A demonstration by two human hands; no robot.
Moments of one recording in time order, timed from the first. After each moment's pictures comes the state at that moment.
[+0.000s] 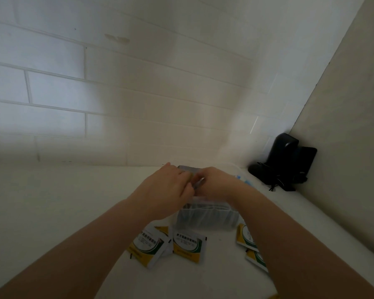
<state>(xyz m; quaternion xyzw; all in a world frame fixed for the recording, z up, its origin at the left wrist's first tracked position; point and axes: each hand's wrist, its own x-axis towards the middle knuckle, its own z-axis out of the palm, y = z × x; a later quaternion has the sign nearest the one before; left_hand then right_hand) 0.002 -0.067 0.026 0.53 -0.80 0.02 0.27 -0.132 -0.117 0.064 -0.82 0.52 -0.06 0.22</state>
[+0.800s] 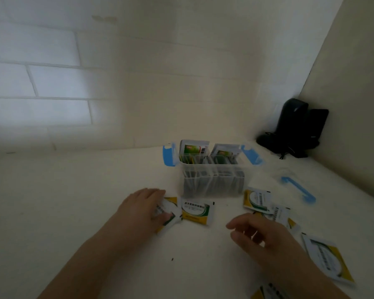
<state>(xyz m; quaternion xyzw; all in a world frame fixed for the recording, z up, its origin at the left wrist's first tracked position) 0.022 0.010 -0.035 0.68 -0.71 -0.12 0.13 -0.232 0.020 -0.004 -0.79 0.50 -0.25 0.27</state>
